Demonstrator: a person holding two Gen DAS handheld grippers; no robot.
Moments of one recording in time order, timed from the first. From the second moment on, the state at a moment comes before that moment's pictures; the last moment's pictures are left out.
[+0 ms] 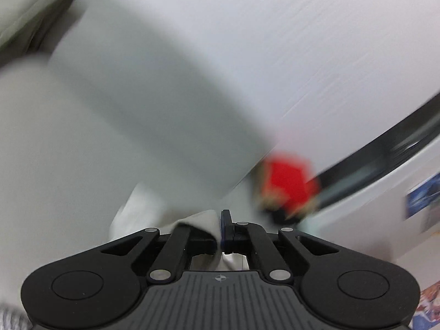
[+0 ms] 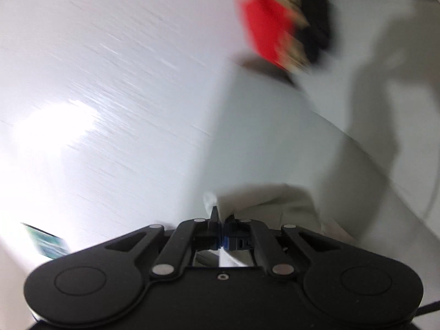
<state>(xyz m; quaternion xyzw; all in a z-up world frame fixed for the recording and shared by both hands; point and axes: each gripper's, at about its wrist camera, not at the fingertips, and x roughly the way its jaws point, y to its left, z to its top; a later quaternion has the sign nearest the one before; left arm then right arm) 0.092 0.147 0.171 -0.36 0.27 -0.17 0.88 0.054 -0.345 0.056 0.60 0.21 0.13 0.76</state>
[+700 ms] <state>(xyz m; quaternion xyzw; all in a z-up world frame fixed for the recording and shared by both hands) -0.039 0.173 0.289 -0.36 0.00 -0.16 0.92 -0.044 -0.339 0.235 0.45 -0.03 0.23 0.86</state>
